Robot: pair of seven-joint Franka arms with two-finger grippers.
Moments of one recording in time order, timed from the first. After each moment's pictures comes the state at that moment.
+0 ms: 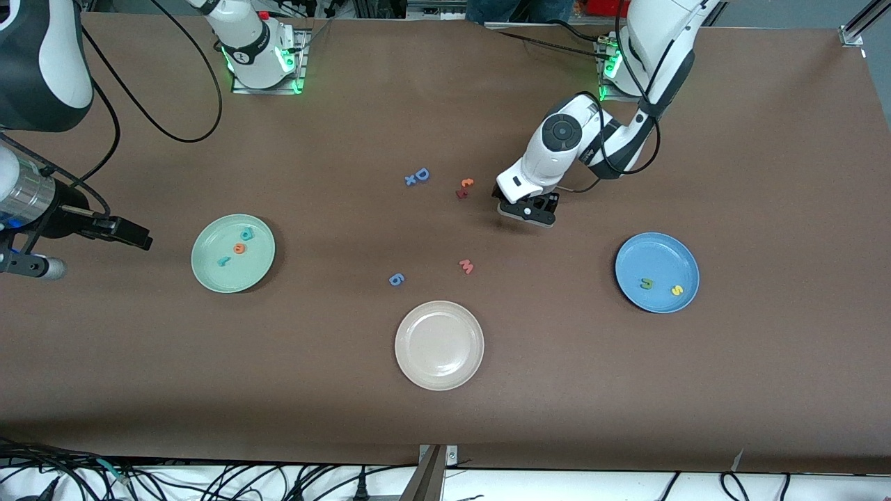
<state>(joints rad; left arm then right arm) -0.26 0.44 -0.37 -2.25 0.14 2.67 -0.48 -0.03 0.27 0.06 -1.46 -0.02 1.70 0.22</state>
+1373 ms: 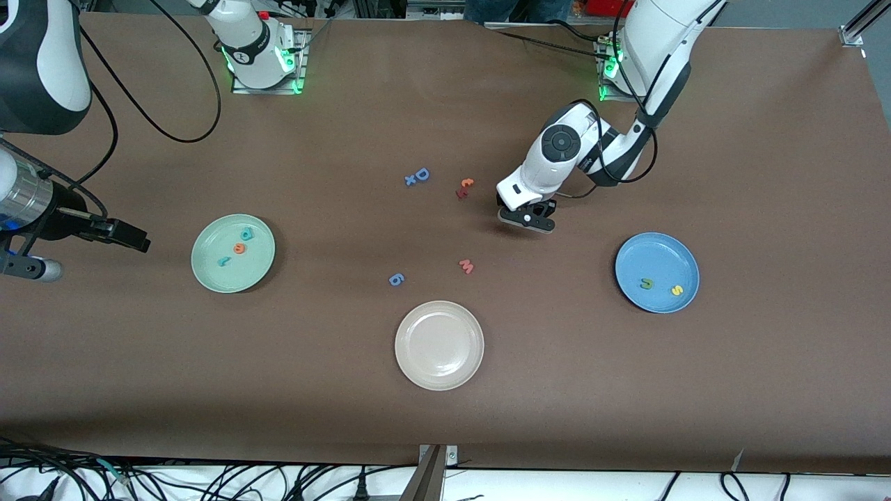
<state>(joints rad) -0.26 0.48 -0.36 -2.22 0.14 2.68 -0.48 -0.03 0.27 0.06 -1.46 -0.02 1.72 0.22</state>
